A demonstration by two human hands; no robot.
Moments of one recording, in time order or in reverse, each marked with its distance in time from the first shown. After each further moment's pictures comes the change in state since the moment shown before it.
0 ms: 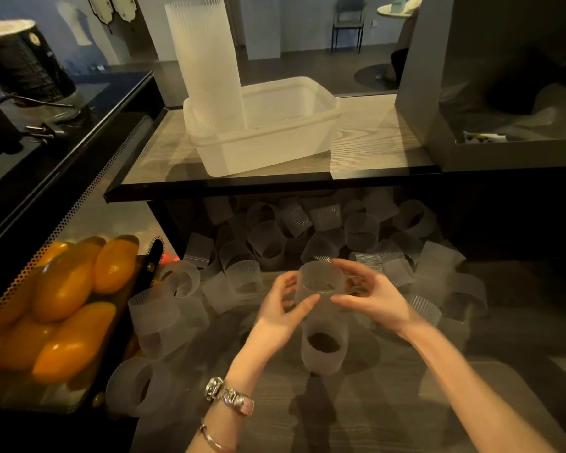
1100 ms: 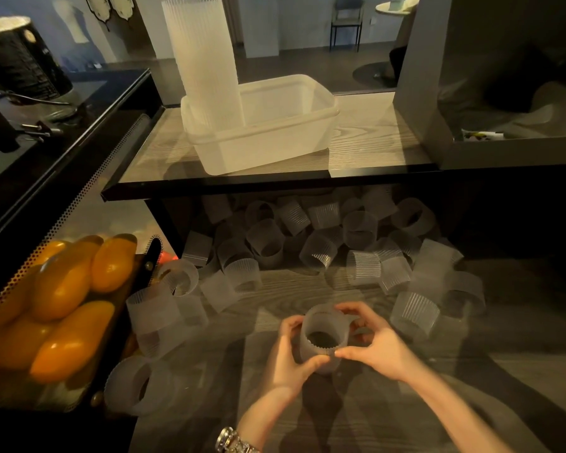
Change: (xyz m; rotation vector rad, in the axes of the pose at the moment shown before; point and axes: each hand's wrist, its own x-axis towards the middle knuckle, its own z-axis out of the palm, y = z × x) left_hand -0.049 -0.052 0.030 0.105 0.019 -0.027; right_hand -0.047 0.040 0.020 -0.025 -0.014 0.081
